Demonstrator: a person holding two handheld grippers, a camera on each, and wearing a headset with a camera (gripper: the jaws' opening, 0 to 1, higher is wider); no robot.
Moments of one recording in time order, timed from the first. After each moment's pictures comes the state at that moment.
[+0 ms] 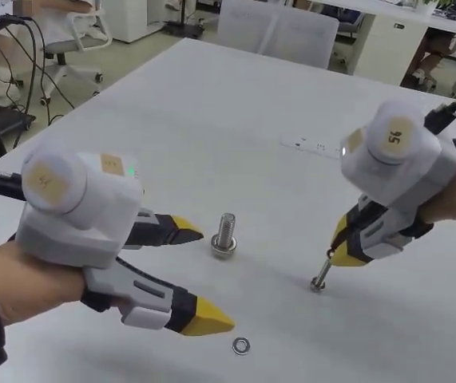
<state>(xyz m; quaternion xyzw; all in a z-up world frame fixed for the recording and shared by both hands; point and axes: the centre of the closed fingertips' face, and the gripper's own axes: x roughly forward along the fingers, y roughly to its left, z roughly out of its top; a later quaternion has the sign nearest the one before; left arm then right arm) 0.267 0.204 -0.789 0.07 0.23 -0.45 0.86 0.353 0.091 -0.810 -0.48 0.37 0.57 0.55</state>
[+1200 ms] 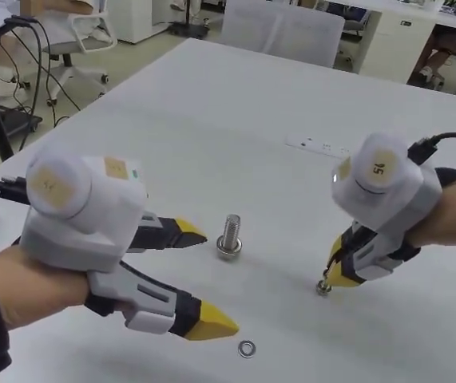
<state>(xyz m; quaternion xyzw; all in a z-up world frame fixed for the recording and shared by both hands) 0.265 0.204 -0.790 0.07 0.23 -0.45 0.86 0.348 0.095 -0.847 -0.47 0.39 0.57 0.55</state>
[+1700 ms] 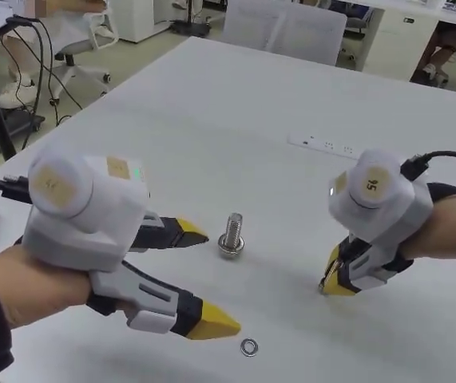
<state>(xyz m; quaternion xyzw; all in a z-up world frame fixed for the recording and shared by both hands) 0.266 0.204 -0.791 0.07 0.24 -0.45 0.86 0.350 0.095 -0.863 -0.46 0.39 0.58 0.55</state>
